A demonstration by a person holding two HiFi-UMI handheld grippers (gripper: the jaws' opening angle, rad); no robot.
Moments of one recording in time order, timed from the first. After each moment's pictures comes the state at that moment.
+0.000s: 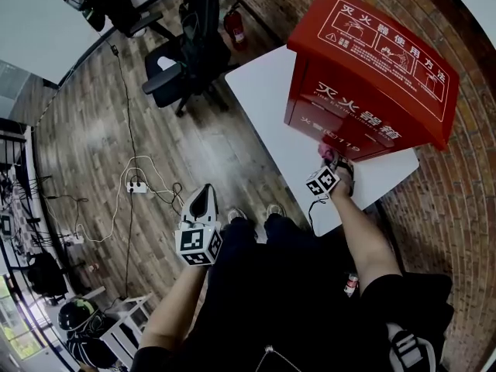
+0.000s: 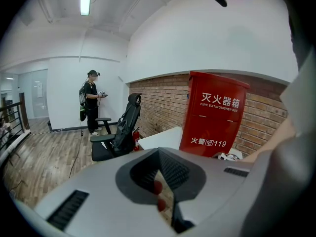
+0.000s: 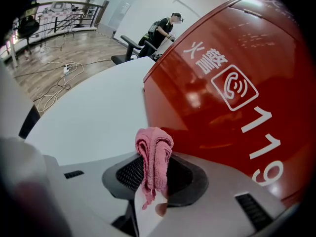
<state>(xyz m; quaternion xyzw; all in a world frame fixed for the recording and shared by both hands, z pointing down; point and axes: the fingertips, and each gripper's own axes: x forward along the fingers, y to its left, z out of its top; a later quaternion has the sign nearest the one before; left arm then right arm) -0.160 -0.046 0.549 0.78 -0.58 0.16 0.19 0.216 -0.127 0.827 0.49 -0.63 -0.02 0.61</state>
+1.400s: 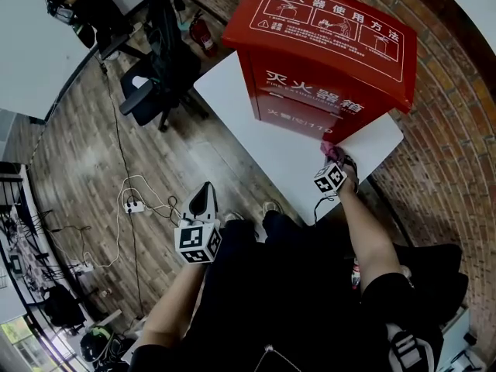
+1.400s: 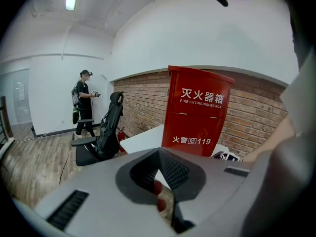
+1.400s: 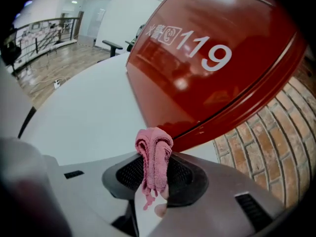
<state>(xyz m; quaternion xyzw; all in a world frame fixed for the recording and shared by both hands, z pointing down) -0.086 -0.047 0.551 0.82 -0.51 0.18 0.18 0.308 -0.062 0.830 0.54 -0.62 0.07 0.56</state>
